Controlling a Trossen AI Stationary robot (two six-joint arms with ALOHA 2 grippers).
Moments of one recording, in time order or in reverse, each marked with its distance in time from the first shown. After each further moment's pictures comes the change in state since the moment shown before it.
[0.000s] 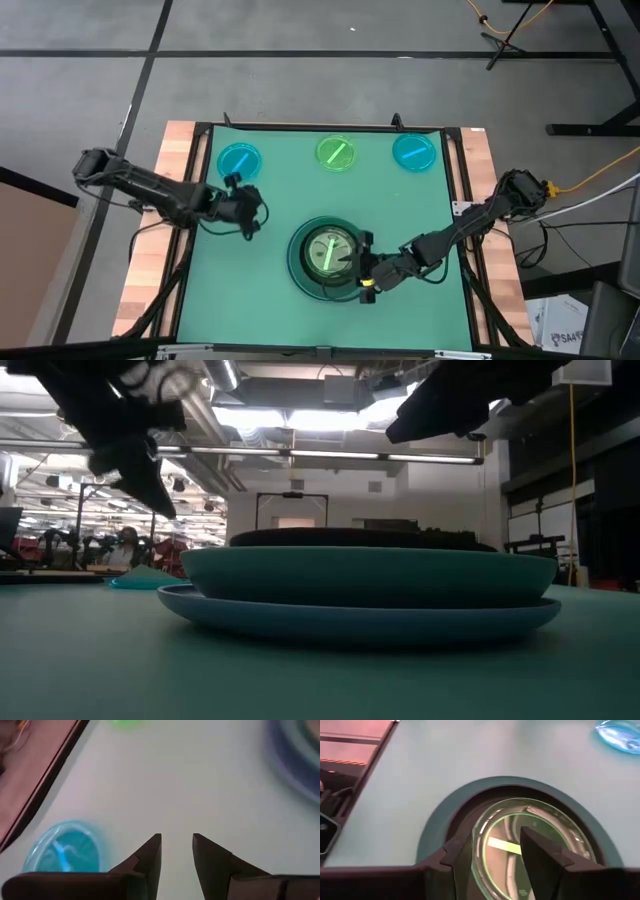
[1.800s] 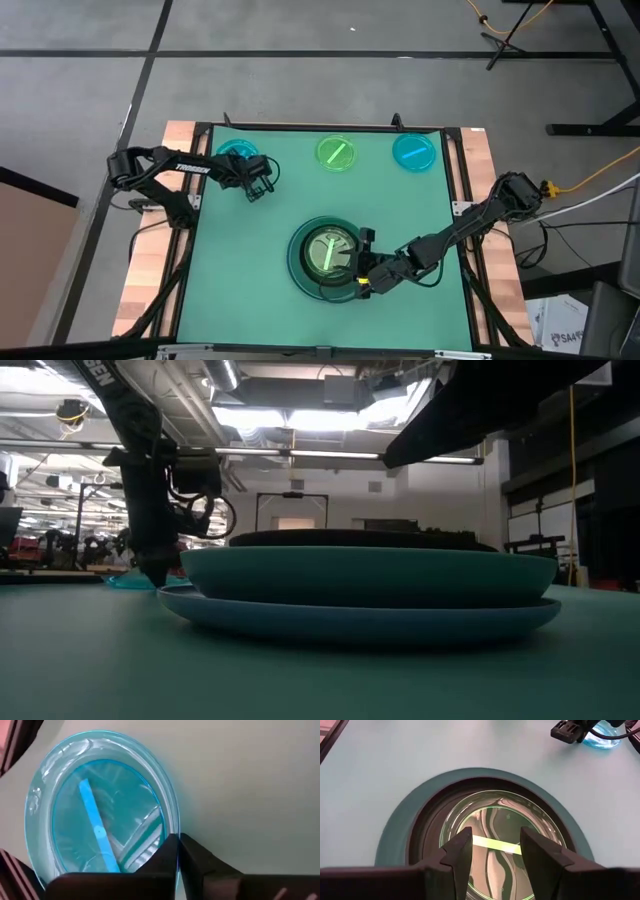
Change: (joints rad) left arm 0.647 0.392 -0.047 0.158 0.123 0.273; right arm 0.000 0.045 -0.001 -0.018 0.131 0.009
